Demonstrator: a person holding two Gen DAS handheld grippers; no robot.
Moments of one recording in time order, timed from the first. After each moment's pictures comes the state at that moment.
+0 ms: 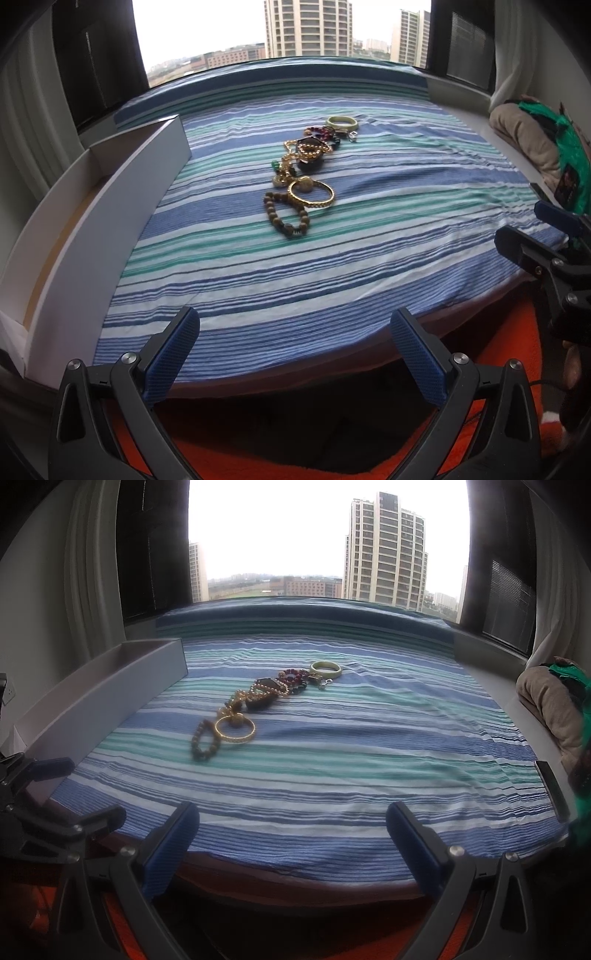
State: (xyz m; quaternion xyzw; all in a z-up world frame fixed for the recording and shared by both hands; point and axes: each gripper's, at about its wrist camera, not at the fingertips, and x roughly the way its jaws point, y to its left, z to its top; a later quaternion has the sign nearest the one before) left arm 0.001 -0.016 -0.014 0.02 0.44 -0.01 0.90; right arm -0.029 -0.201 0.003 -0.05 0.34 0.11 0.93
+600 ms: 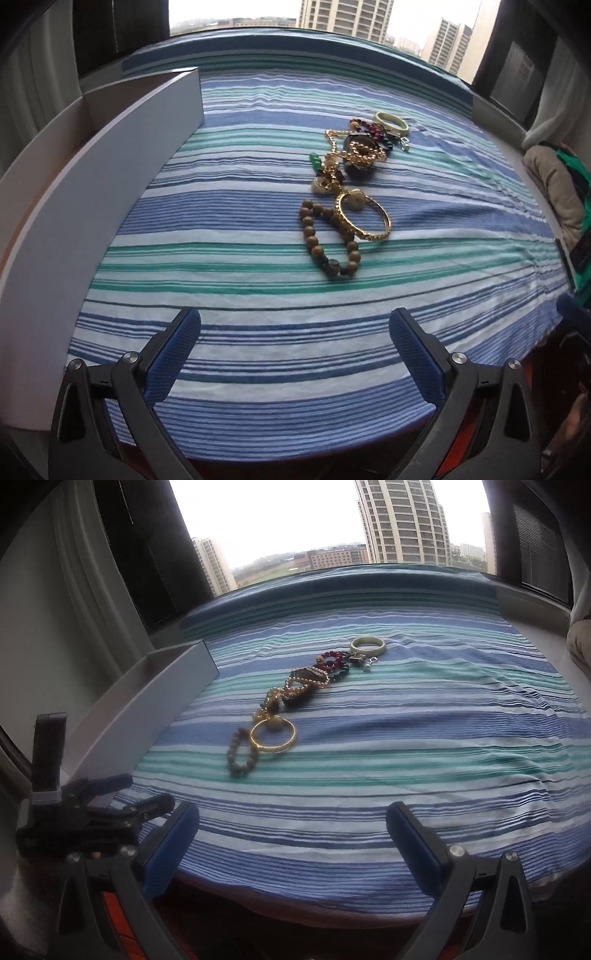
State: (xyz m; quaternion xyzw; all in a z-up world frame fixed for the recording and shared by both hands) left arm 0.110 0.036 -0.056 -0.08 0.48 0.02 0.87; right arm 0.030 -0.203 -0.006 0.05 0.40 0.19 0.89
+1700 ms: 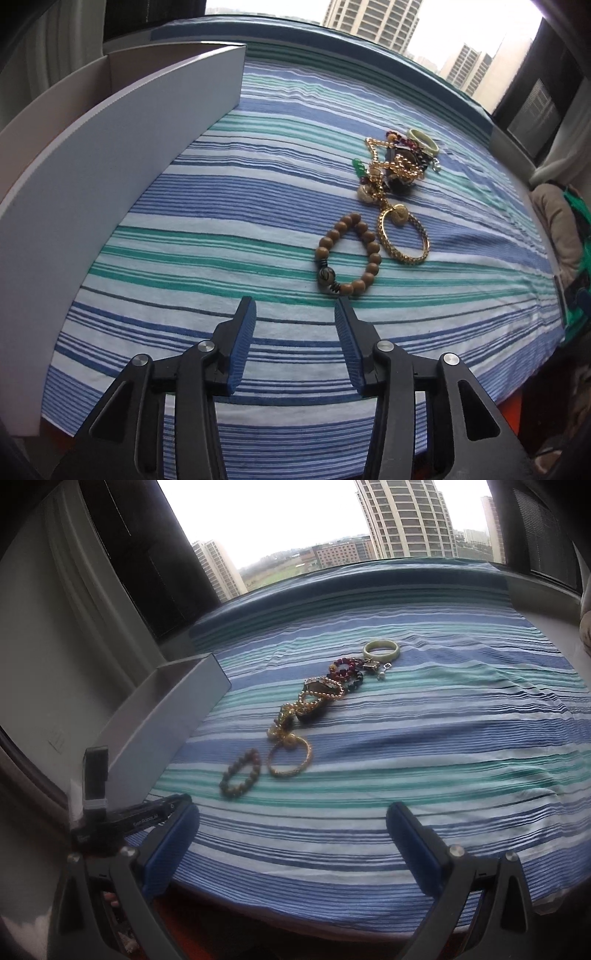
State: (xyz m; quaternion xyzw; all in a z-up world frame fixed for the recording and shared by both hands) left arm 0.111 0.078 -0.078 -0.13 0.47 0.02 0.87; right arm 0.061 -0.201 0.014 0.07 0.40 0.22 0.88
